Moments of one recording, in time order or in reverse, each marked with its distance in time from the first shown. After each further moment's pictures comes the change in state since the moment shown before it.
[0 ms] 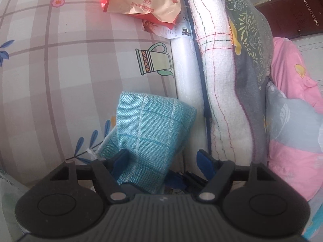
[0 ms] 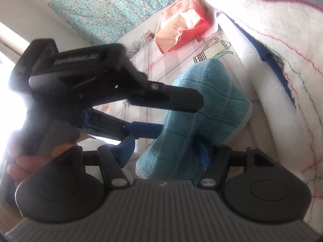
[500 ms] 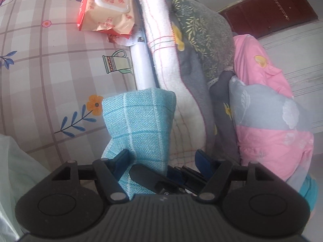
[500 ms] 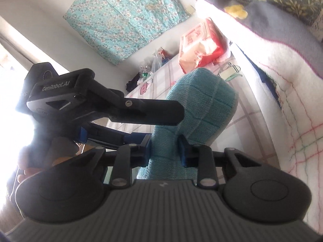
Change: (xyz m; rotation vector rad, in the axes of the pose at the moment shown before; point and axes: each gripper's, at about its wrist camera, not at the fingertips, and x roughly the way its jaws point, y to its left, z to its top) left arm -0.071 -0.035 -0.052 0.112 -0.085 -0.111; right arm -0.076 0.059 -0.016 -0.129 -0.133 0.013
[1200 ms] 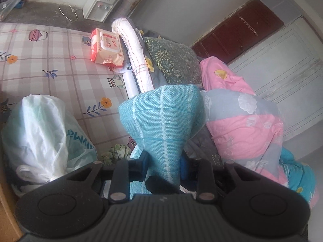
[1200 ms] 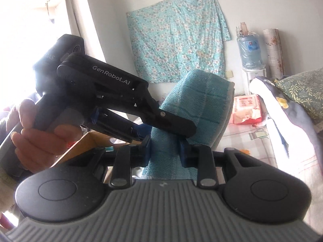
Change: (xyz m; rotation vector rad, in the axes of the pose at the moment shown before) left arm -0.172 -0.024 -0.158 0.111 -0.277 -0.027; right arm -0.123 0.194 -0.110 -0.486 -0.215 0.031
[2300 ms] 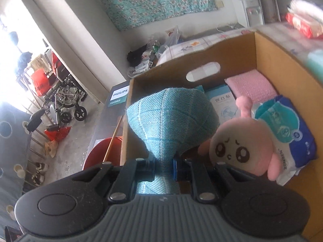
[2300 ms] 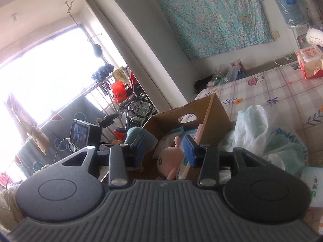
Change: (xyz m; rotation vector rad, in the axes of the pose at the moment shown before) left arm -0.104 0.184 -0.056 0.232 -0.065 1.264; right arm 0.033 0.079 -0.032 0.217 0.128 0.286
